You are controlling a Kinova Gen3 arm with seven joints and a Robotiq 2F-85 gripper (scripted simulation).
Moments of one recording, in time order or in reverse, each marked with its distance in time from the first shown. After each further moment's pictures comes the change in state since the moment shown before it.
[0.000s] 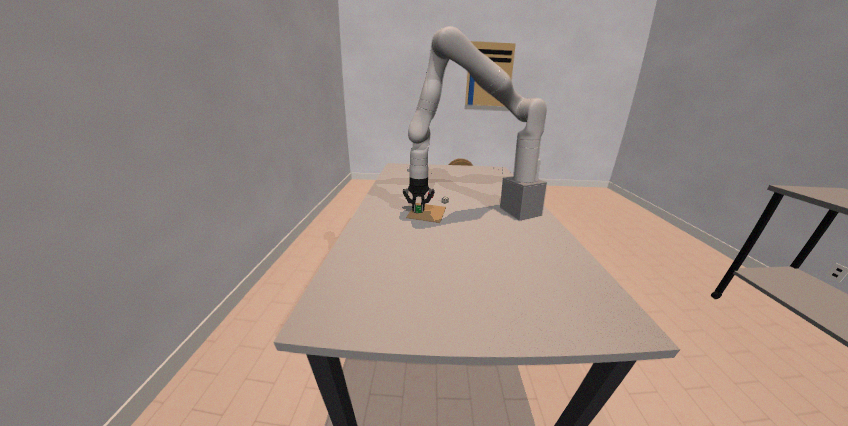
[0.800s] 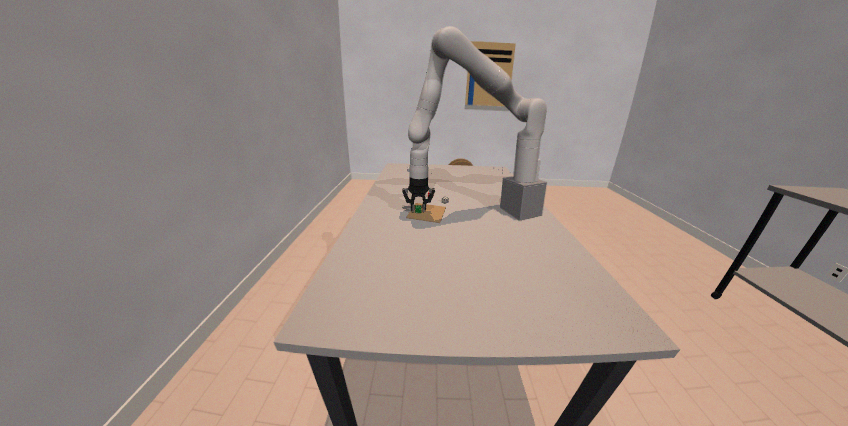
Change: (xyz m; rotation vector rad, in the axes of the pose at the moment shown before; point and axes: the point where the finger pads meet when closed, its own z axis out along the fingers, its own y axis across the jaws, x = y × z) arm 0.000 0.000 0.000 0.000 0.000 0.000
